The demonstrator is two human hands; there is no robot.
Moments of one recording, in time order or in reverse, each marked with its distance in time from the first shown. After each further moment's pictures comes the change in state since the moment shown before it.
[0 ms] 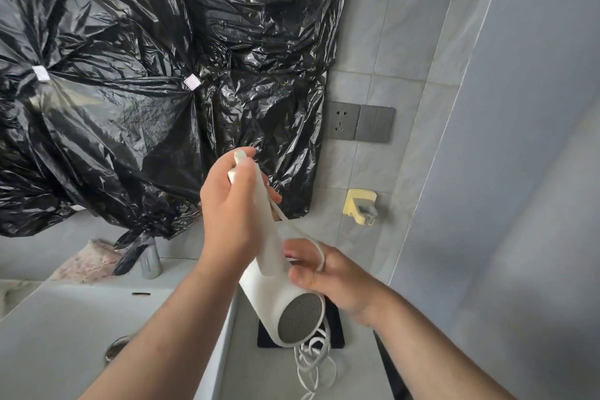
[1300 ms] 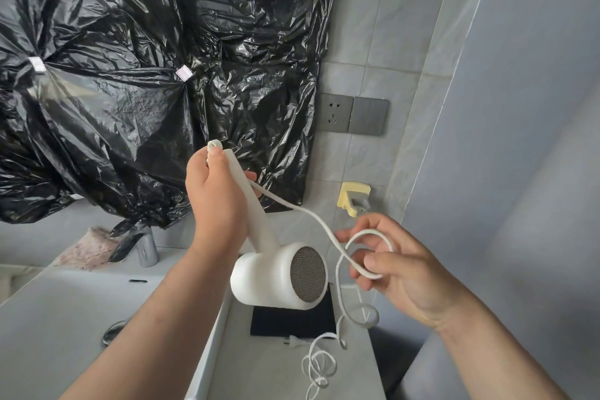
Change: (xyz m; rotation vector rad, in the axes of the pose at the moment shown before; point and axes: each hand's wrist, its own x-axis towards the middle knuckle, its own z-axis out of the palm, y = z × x) left_hand 0.004 -0.012 0.018 0.094 0.238 -0.098; right_hand -0.072 -0.017 -0.069 0.420 0.030 -0.138
